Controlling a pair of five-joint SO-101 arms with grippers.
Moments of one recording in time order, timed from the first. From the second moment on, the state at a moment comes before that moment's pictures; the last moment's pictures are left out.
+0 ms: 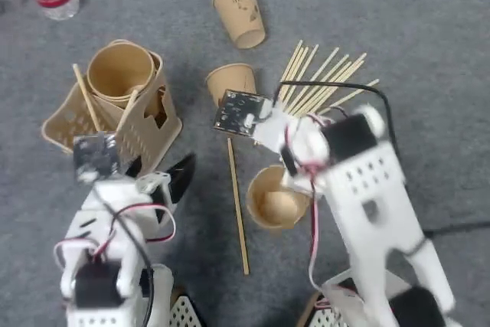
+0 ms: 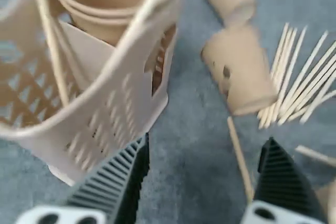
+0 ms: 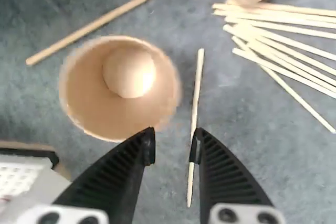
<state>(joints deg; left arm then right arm) -7.7 -92.6 67.4 70.8 10.0 -29.8 -27.3 7.8 100.7 44.2</state>
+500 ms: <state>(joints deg) -7.7 -86.6 78.4 63.5 11.2 -52.3 -32.2 26.6 100.0 29.1</state>
